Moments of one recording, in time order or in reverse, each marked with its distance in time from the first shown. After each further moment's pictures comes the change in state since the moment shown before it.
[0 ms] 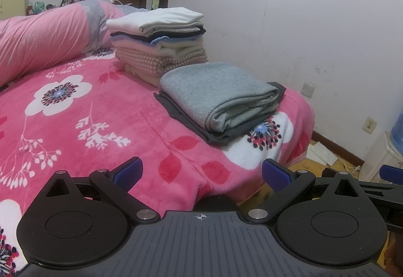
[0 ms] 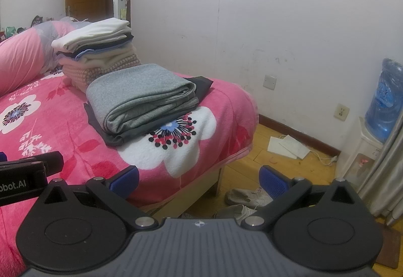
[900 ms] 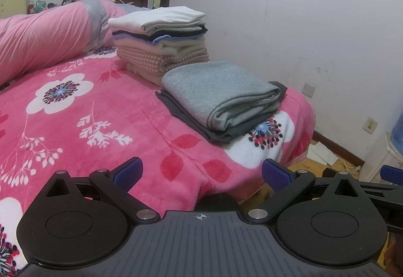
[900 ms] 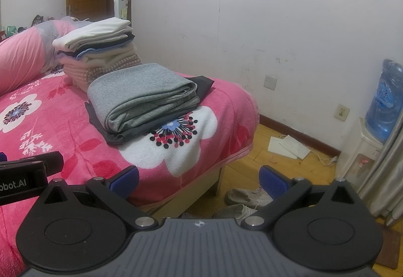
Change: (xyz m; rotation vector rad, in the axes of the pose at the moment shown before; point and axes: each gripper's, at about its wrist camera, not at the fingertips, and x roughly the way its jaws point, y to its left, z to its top) left arm -0.001 0.002 -0.001 -0.006 0.004 0.004; right arm -0.002 0.002 -0.002 -0.002 0.000 0.000
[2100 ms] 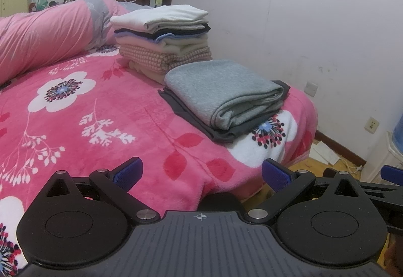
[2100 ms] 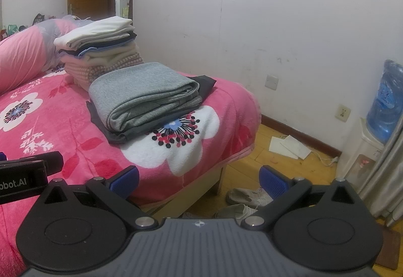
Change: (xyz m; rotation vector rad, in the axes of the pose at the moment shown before) left arm 0.001 0.003 0.000 -0.005 0.007 0.009; right arm 0.000 0.004 -0.001 -0.006 0.001 0.003
